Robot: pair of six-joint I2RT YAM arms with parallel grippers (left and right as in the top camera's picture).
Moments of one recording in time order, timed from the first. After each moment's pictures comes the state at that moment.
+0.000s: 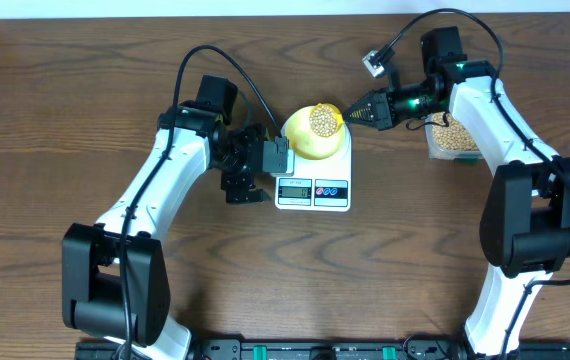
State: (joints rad) left arm -0.23 1.74 1.27 -0.92 0.48 1.37; right arm 0.14 2.07 1.63 -0.79 -1.03 -0.24
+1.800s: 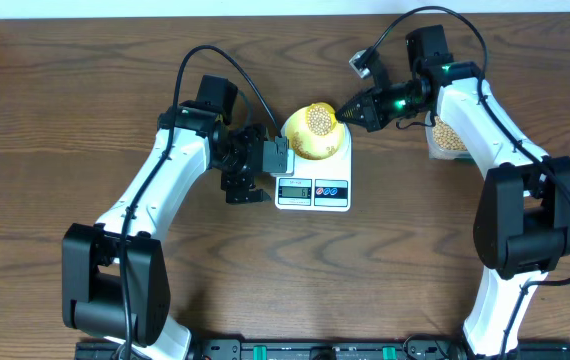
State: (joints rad) left arm -0.23 1.74 1.27 -0.92 0.48 1.37; right arm 0.19 2.07 1.63 -0.72 -0.90 -0.26
